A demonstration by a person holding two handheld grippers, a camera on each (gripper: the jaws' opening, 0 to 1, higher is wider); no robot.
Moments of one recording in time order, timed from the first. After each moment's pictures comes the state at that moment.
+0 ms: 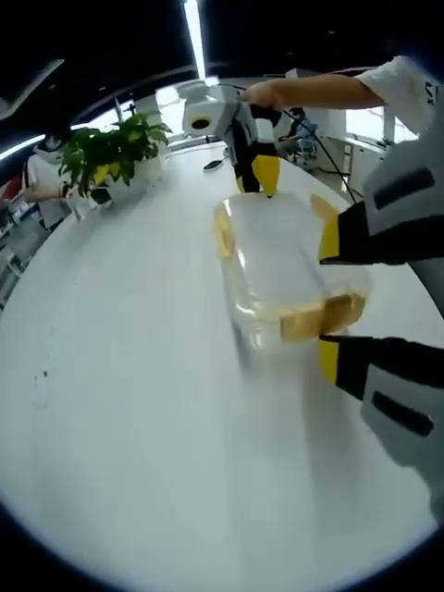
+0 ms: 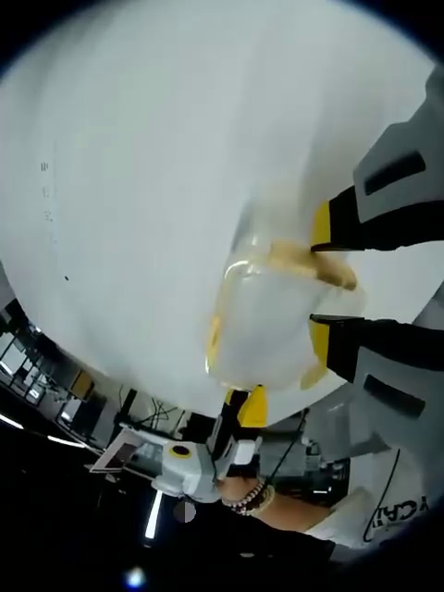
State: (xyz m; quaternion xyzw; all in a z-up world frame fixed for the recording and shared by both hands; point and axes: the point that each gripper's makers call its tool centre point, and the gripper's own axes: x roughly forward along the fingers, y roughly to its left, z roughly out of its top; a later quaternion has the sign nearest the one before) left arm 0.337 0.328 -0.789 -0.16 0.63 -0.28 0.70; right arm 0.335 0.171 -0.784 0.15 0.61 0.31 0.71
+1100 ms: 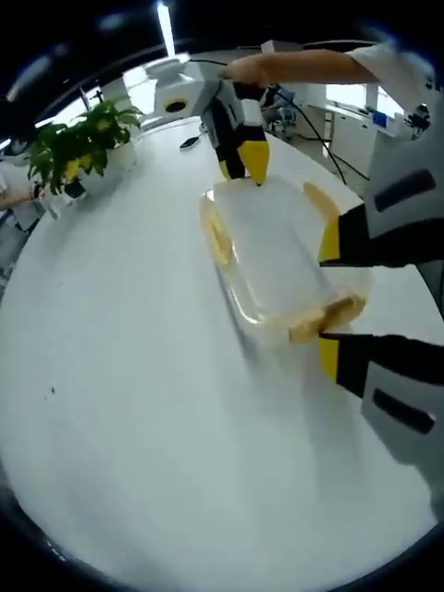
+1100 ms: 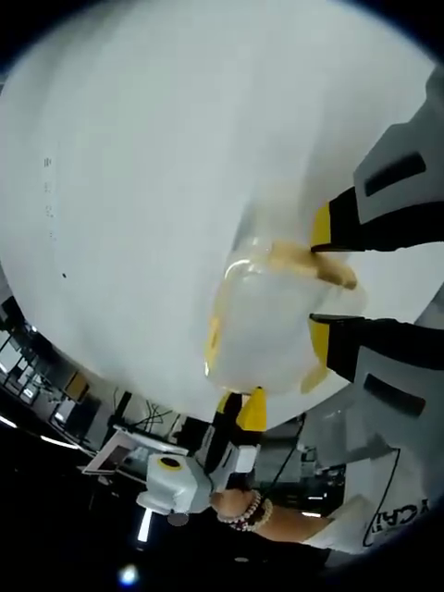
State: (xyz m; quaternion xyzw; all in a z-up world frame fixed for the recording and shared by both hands) left arm 0.336 0.327 -0.786 -0.07 0.65 -0.26 0.71; right arm 0.332 0.174 -0.784 0.13 0.61 0.31 0.71
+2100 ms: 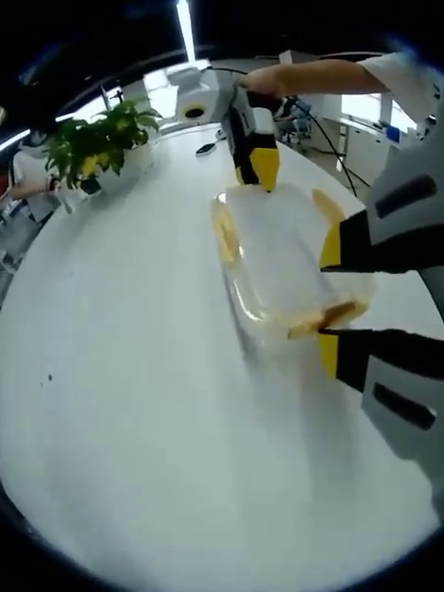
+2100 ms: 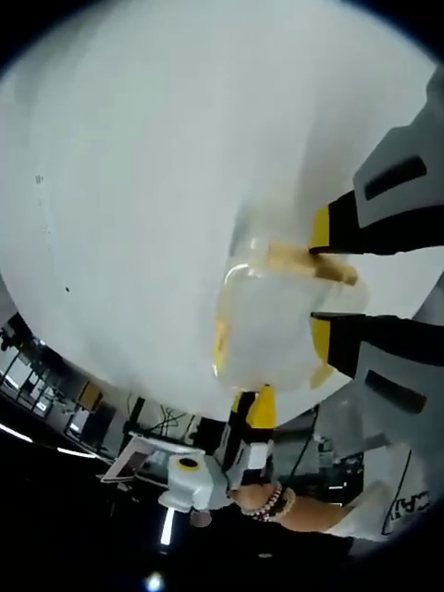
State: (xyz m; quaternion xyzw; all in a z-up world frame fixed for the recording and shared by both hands) left arm 0.334 0.321 -0.788 -0.10 0.64 -0.26 0.71; right arm 0.332 0.175 -0.785 0.19 0.62 0.28 0.71
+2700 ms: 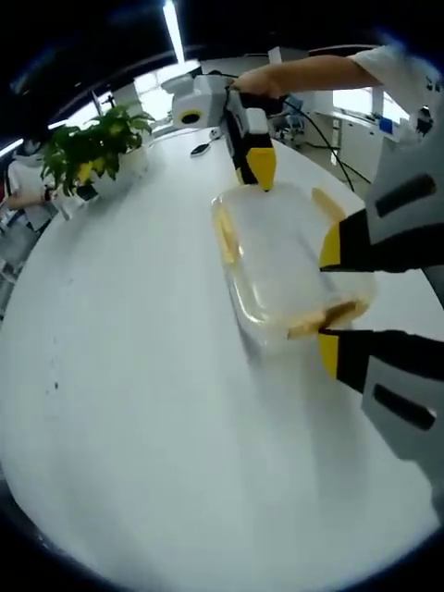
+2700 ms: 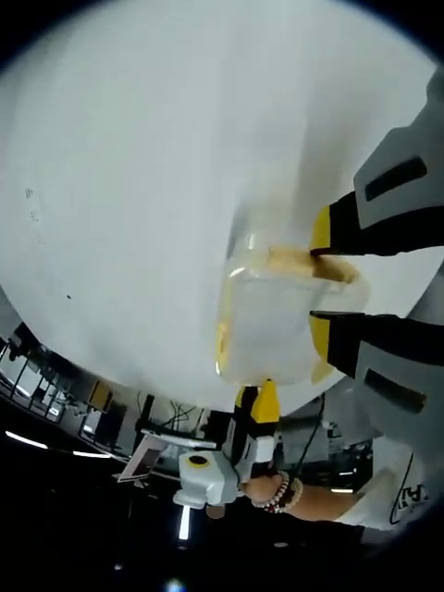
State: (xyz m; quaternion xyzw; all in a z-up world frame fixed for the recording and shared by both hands) left arm 0.337 0.322 -0.787 -0.08 0.63 -0.27 0.72; right arm 0.326 0.173 -0.776 0.20 0.61 0.29 0.71
